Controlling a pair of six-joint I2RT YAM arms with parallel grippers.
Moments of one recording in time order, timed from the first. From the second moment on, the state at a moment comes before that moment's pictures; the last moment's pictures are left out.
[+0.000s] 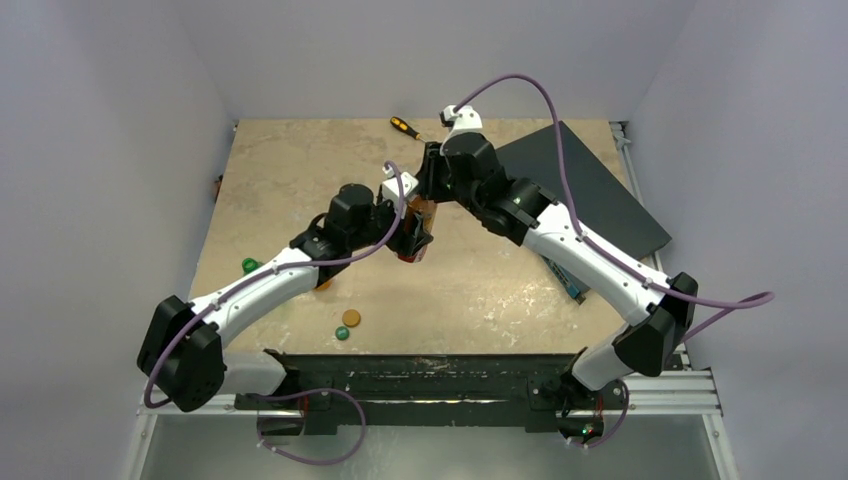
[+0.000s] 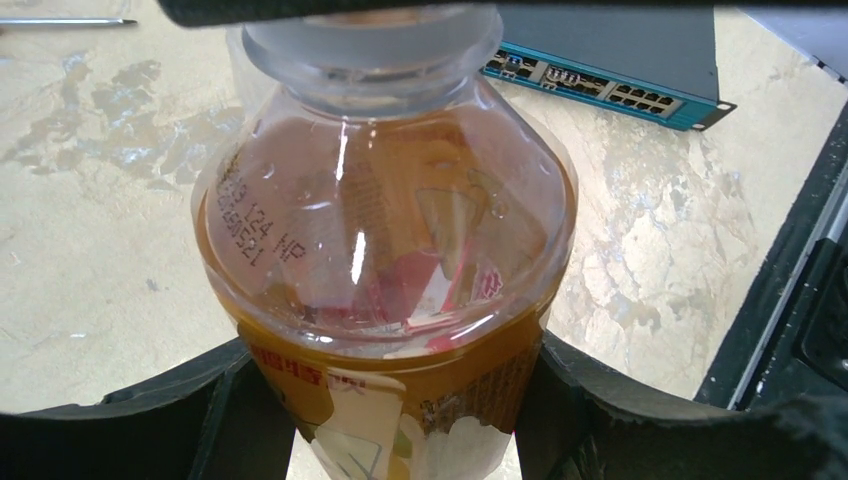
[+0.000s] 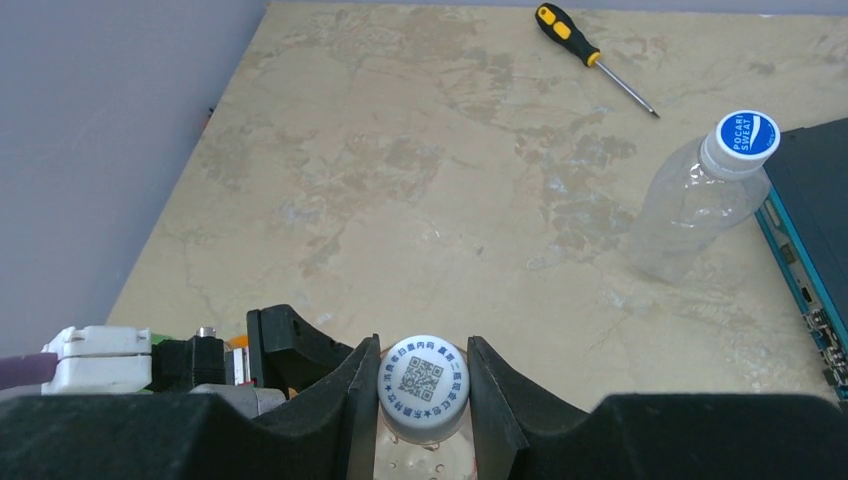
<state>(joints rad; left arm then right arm) -0.63 1.31 0.91 0.01 0.26 -0.06 0.82 1.52 1.56 -0.47 0.30 0.47</state>
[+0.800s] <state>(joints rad) -0.62 1.25 0.82 0.18 0.20 -0.05 0.85 1.47 1.57 -0.57 0.29 0.54</state>
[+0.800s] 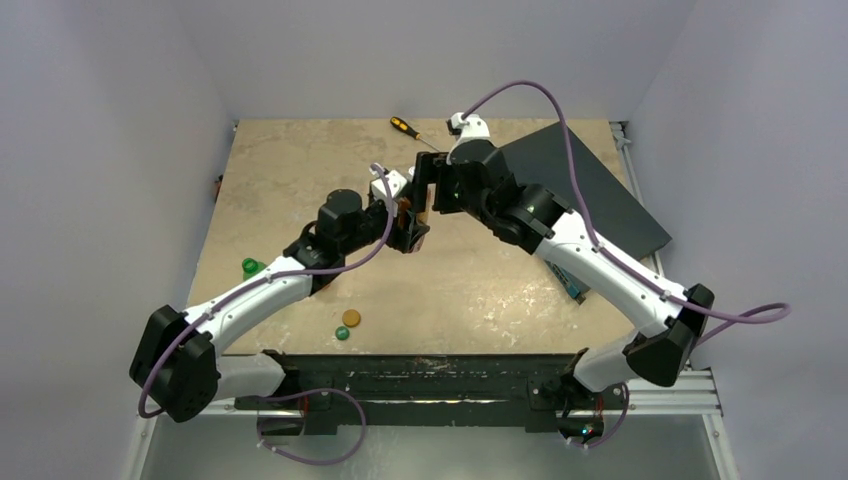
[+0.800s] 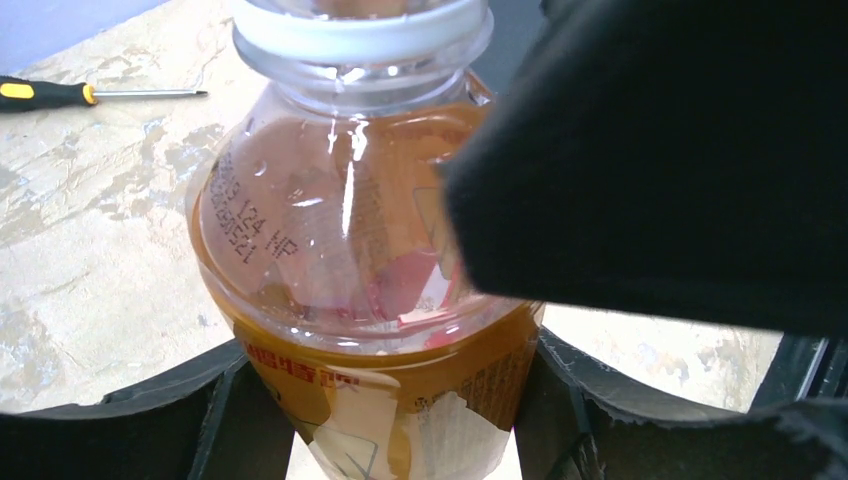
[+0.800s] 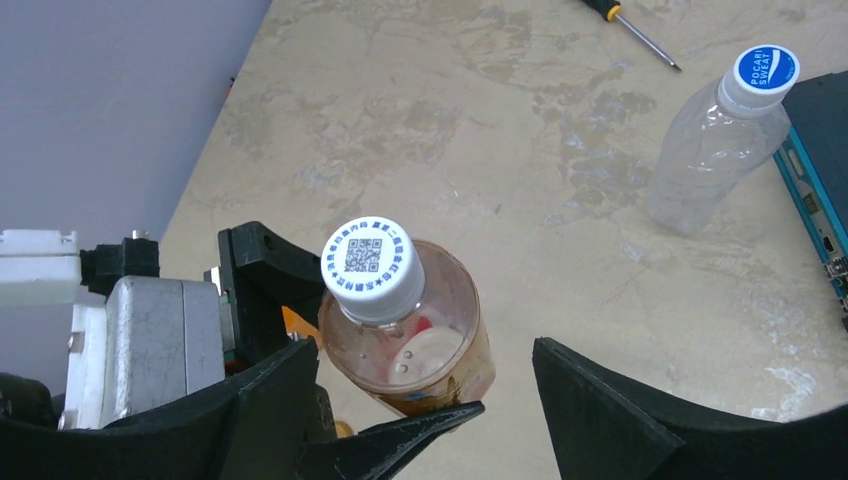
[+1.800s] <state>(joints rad) -0.58 1.21 0.83 0.14 0.75 -0.07 0.43 1.17 1.16 0.02 -0.76 0.34</state>
